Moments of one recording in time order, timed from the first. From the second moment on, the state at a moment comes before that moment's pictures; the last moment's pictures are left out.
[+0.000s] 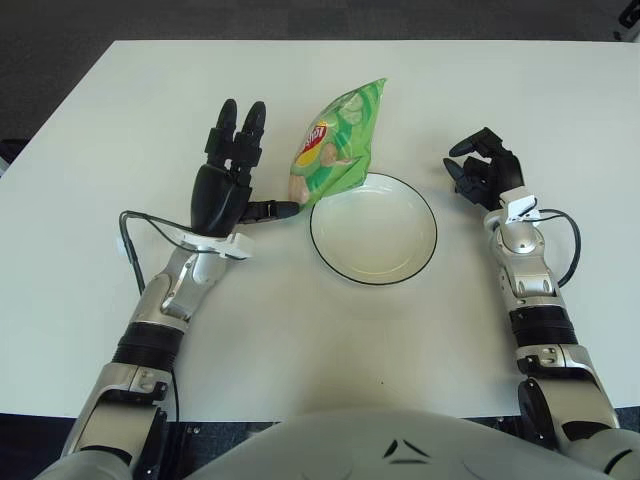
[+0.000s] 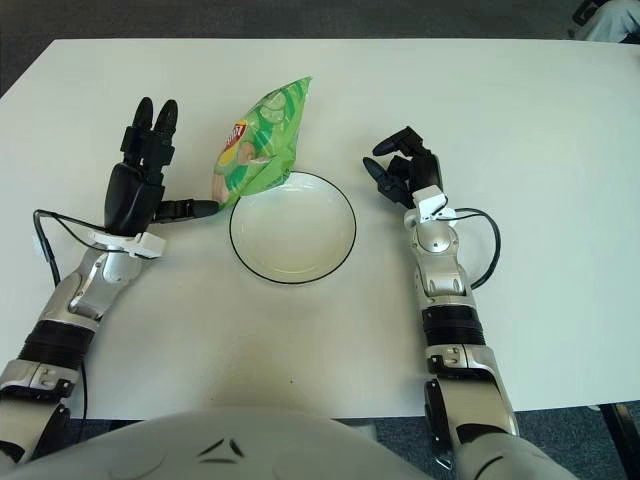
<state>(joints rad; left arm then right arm) -0.22 0.39 -0.11 0.20 0.70 -0.65 0.52 -0.31 -0.24 -0.05 0.28 -0.06 -0.23 -0.09</state>
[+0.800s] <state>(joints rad) -0.33 0.39 -0.16 0.28 0.25 -0.67 0.04 -0.31 -0.25 -0.05 0.28 -0.06 -0.23 -0.08</state>
